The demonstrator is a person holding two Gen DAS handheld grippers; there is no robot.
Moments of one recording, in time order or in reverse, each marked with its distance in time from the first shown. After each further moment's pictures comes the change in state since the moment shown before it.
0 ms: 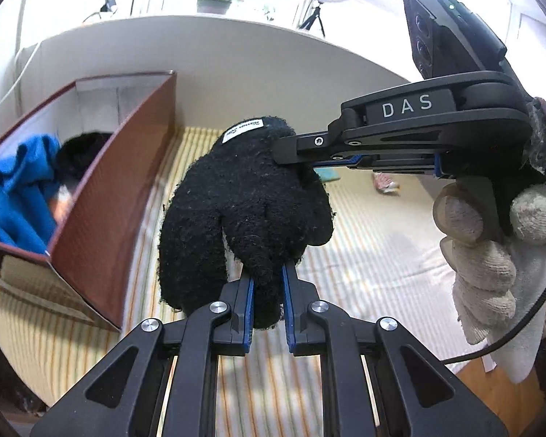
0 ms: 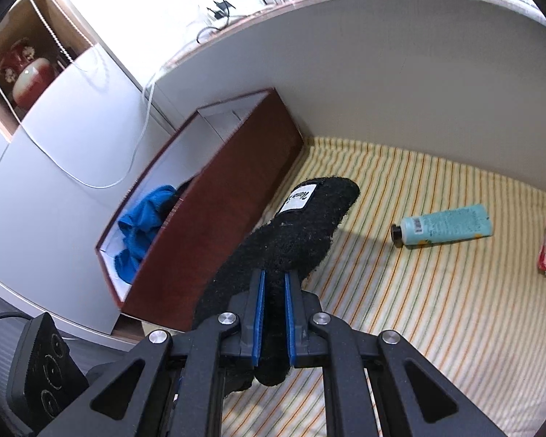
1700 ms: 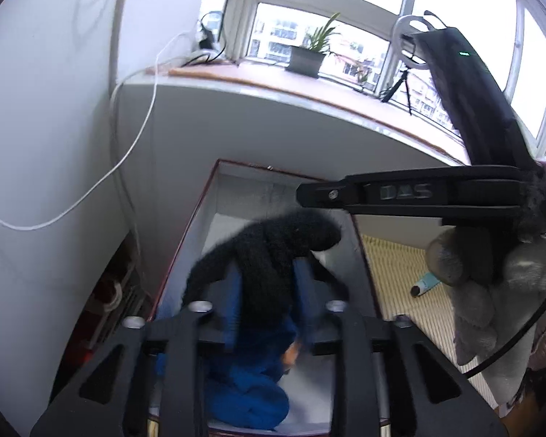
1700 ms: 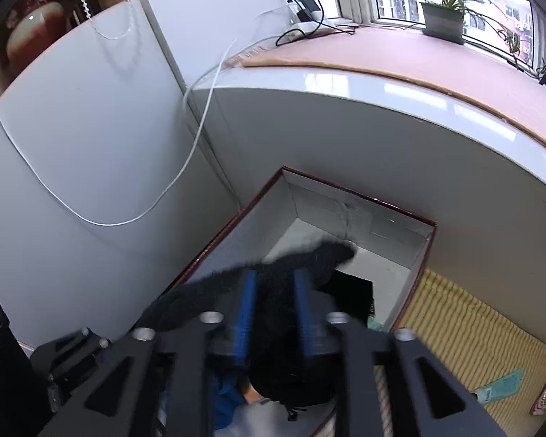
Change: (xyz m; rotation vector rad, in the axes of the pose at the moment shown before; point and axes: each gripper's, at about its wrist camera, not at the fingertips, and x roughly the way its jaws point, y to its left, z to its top) left arm -0.048 0.163 0.099 -0.129 -0.098 0.177; right arm 0.108 0.159 0.134 -0.212 0.015 -0.094
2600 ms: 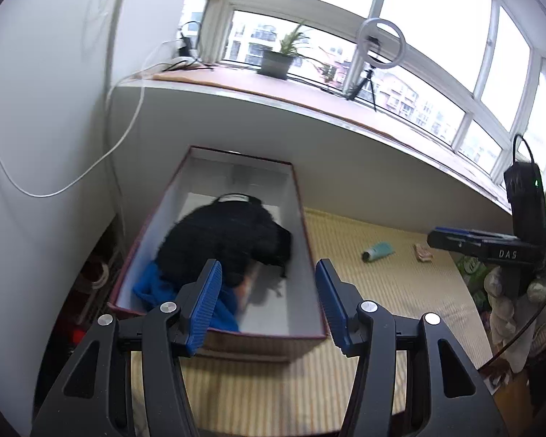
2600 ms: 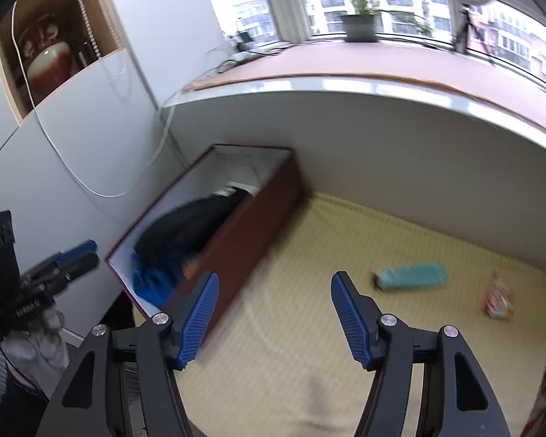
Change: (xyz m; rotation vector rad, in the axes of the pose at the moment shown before) left arm -0.068 -0.037 -0.041 0.040 -0.024 -0.091; right arm -0.157 -0.110 -0.163 0.117 -0.102 -0.089
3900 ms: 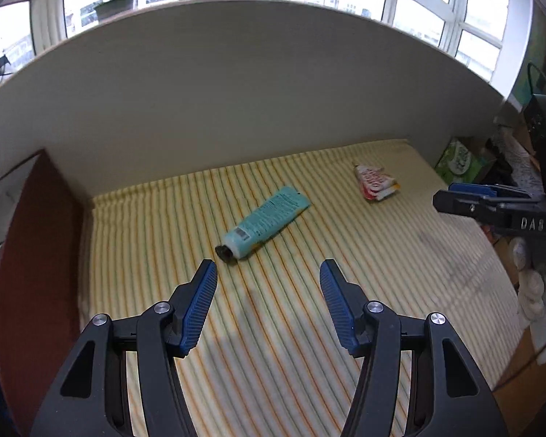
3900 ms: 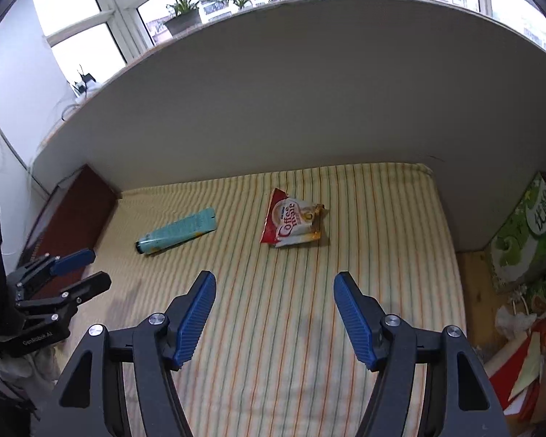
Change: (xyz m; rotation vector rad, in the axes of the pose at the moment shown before) left arm 0.225 -0.200 -0.010 0.380 0.281 -0.127; right arm -0.006 -0.215 -0.071 0.300 -0.005 -0.270
